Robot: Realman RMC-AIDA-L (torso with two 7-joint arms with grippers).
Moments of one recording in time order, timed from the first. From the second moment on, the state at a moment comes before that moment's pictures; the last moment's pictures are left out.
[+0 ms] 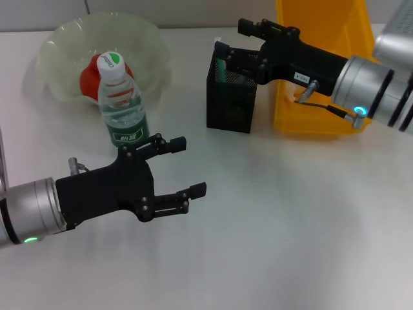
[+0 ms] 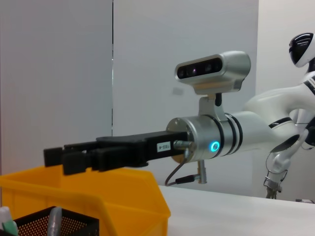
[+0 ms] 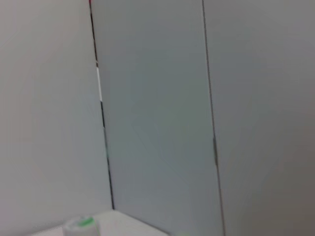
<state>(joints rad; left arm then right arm) -0.38 -2.08 1.05 0.43 1.53 1.57 -0.84 0.67 2.09 -1.21 -0.36 -1.11 -1.12 0.96</state>
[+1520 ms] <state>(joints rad) -0.34 -2.07 1.07 0.44 1.55 1.68 -0.95 0.28 2.08 -1.20 -0.40 -1.35 -1.66 0.84</state>
